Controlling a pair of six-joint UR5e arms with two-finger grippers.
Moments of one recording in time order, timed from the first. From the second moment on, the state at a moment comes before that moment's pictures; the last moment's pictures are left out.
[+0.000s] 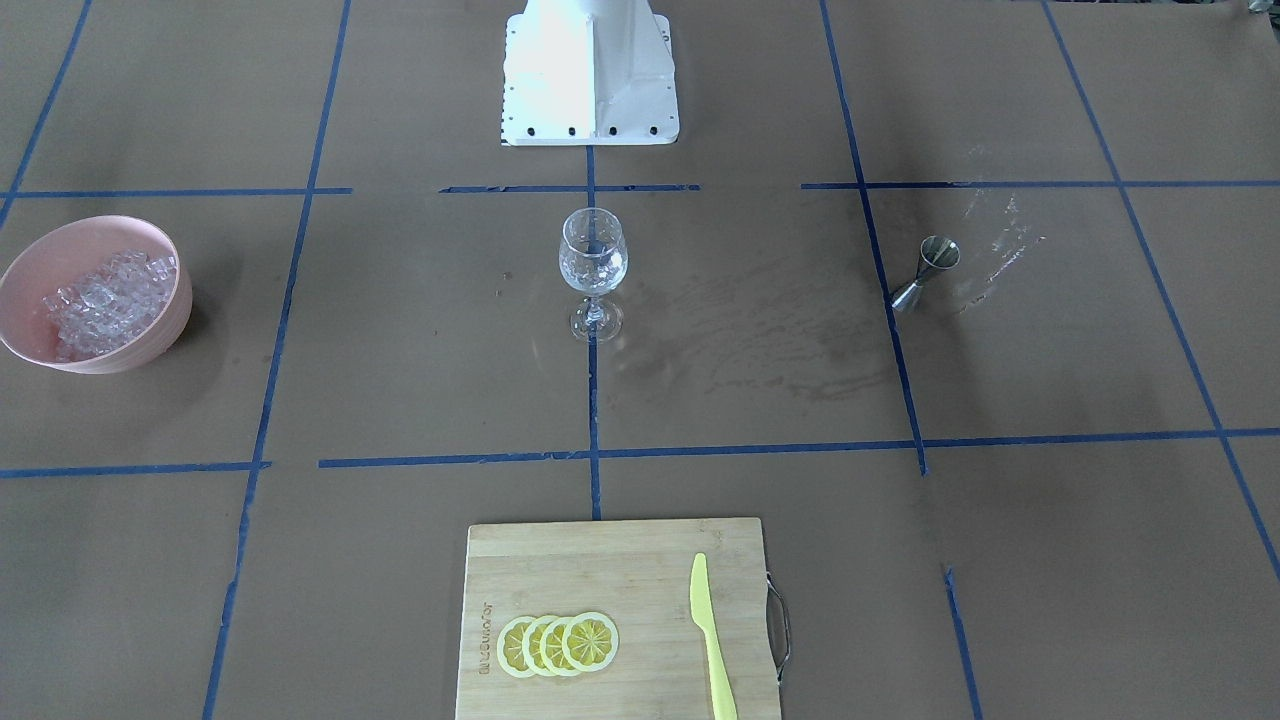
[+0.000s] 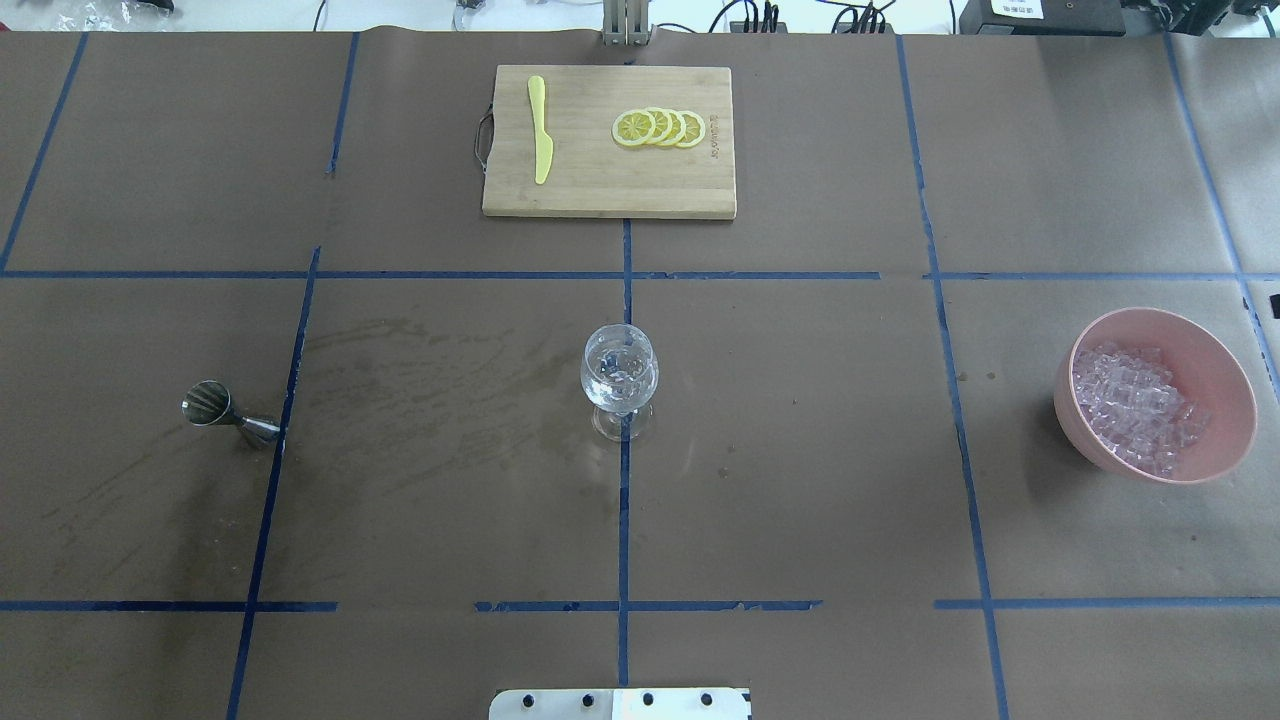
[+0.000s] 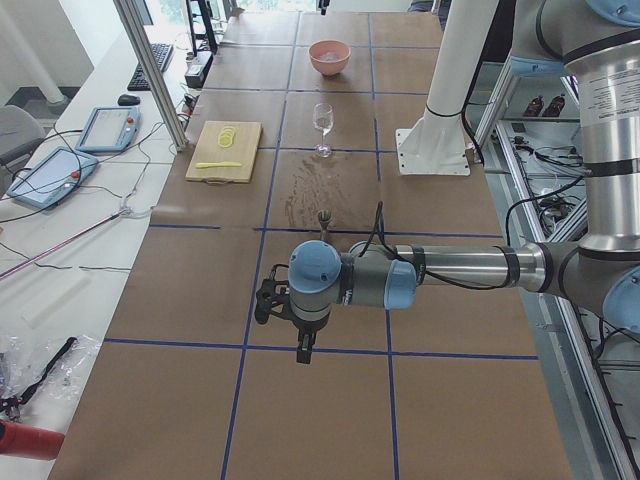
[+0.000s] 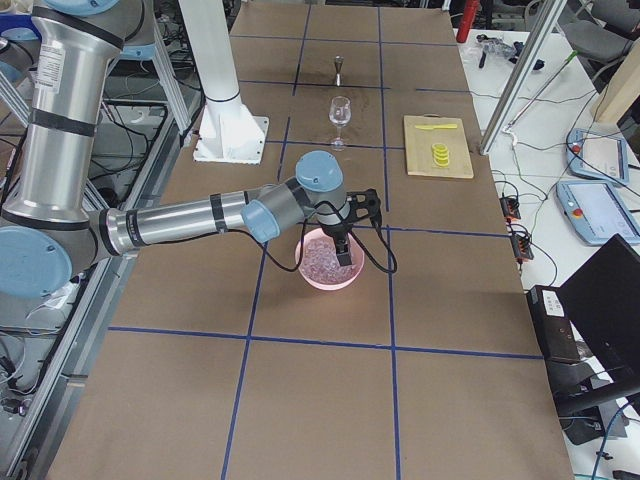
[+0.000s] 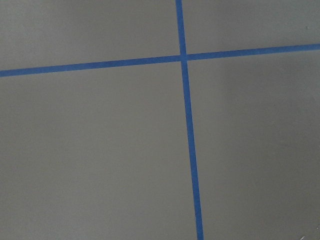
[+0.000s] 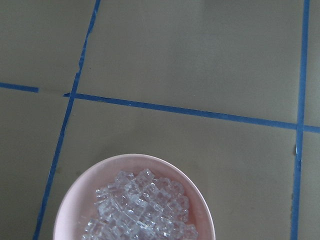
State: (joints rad) left arm -1.62 -1.37 -1.78 -1.65 -2.39 0.08; right arm 1.28 -1.81 2.01 -1.13 2.29 0.51
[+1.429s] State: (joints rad) left arm -1.62 -1.38 -1.80 -1.65 -2.39 0.08; right arm 0.78 -1.93 1.87 -0.68 1.75 1.10
